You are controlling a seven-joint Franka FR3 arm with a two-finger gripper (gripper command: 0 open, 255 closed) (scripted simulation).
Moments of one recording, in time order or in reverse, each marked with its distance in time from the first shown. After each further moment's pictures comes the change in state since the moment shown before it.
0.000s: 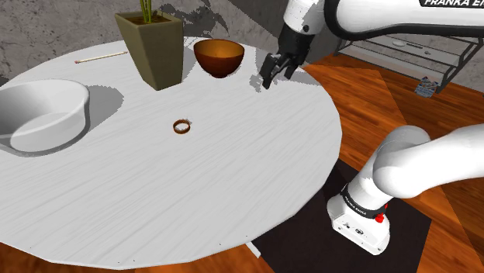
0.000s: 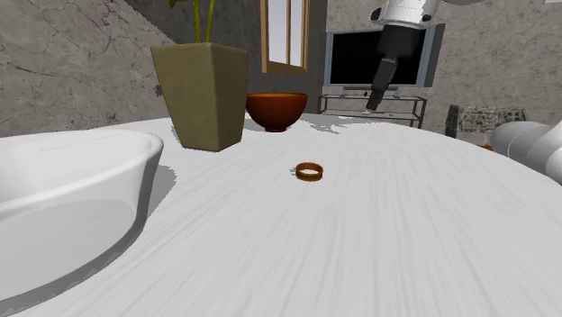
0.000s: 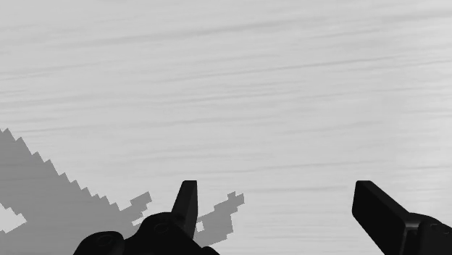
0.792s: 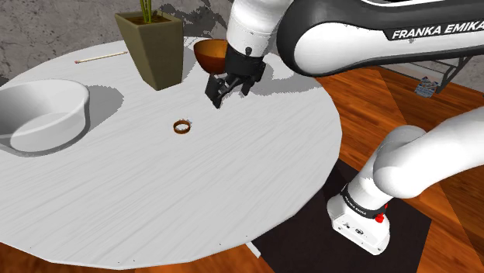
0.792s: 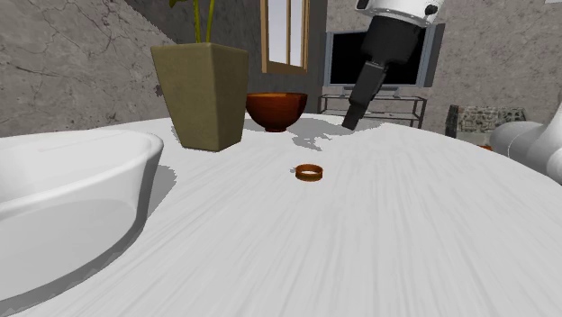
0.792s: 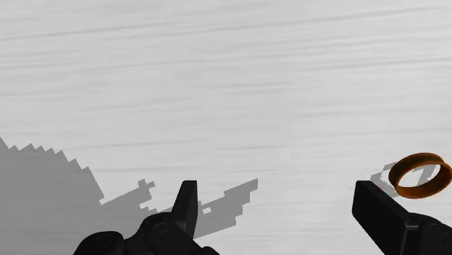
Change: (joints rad) arm 0.008 0.230 0.282 0.156 -0.010 0.146 0.287
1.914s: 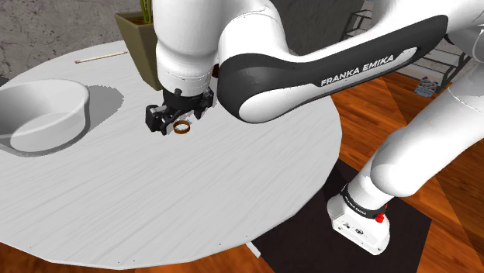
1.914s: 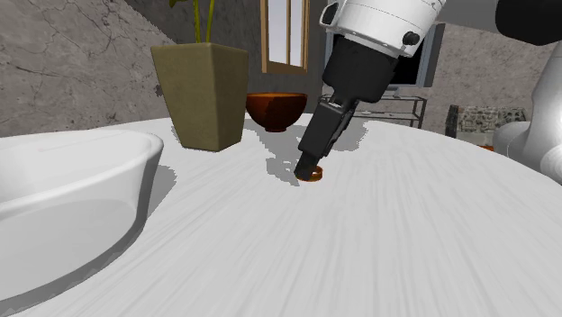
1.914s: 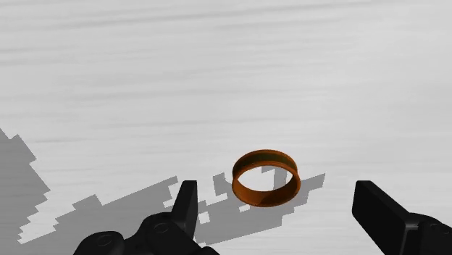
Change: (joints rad) arm -0.072 0.377 0.289 0.220 -0.290 0.115 0.357
